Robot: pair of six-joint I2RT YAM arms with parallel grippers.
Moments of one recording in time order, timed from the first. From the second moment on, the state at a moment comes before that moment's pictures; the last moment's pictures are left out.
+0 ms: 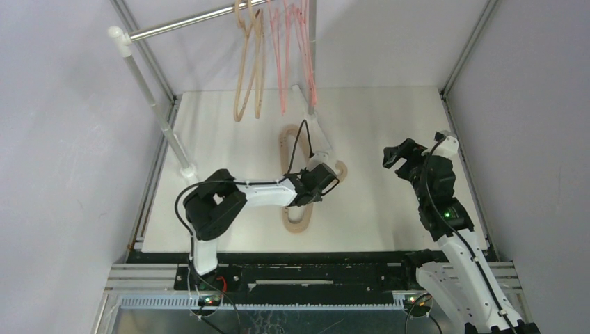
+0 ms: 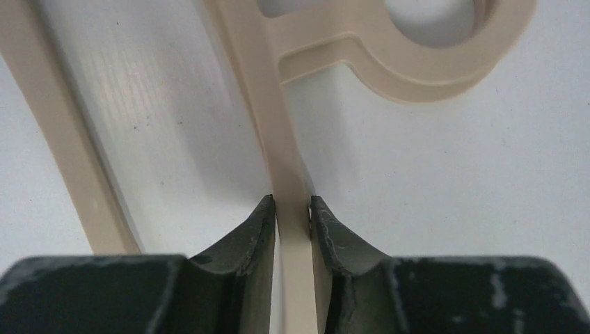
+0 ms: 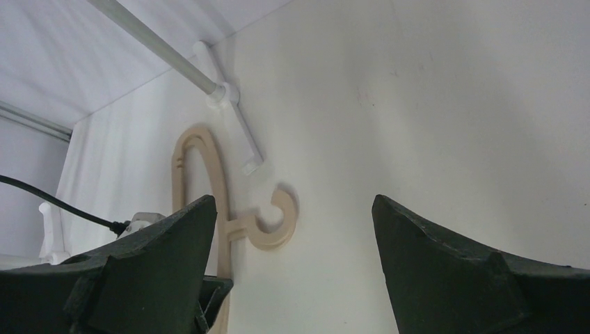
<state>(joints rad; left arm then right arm) -0.97 1.92 1.16 -0.22 -0.45 -0.58 0.20 0.68 0.68 -0.29 0.19 0.54</state>
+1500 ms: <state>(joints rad) -0.92 0.96 0.61 -0.22 -0.58 -0.70 0.20 0.69 0.66 -0.26 0.10 0.59</state>
